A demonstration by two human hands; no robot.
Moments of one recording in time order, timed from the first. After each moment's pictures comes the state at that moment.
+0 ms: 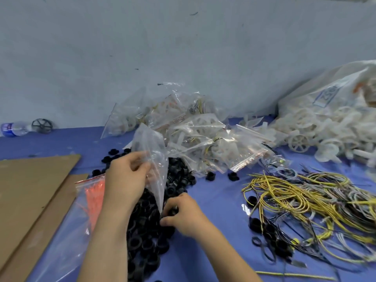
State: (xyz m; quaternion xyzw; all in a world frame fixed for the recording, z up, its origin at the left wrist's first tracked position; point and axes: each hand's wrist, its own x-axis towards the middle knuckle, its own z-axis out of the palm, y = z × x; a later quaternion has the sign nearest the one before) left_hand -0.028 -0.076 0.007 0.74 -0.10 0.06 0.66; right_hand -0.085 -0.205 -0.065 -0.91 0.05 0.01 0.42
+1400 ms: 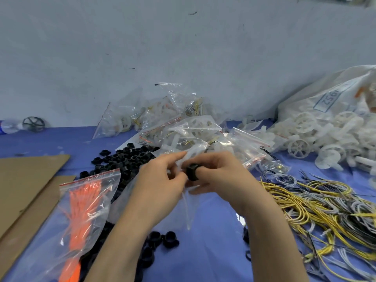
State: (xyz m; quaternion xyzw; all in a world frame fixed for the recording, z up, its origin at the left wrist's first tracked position) left_hand -0.079 -0.129 0.030 0.81 -0.27 0.07 0.52; right_hand -0.133 -0.258 0.052 -0.80 0.05 -0.08 0.60
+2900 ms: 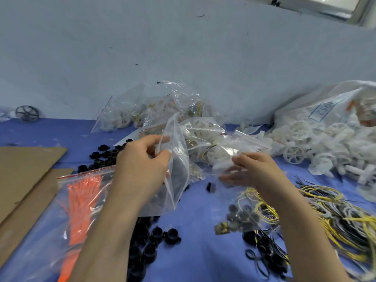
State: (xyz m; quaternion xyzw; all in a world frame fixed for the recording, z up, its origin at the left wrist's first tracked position) left_hand -0.072 -0.098 0.052 0.78 -0.17 0.11 0.59; right_hand -0.119 -0.320 0.031 -0.71 0.15 -0.16 0.67
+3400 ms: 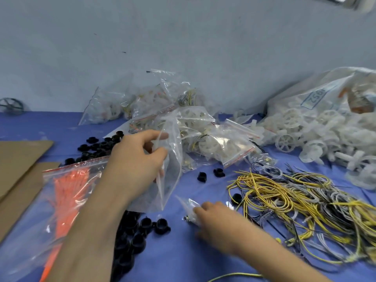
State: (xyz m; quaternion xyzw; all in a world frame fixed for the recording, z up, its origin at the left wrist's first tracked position) left_hand -0.074 -0.109 0.046 0.81 -0.20 0.05 0.54; right_hand -0.150 -0.275 -0.048 -1.00 0.00 0.08 -0.01
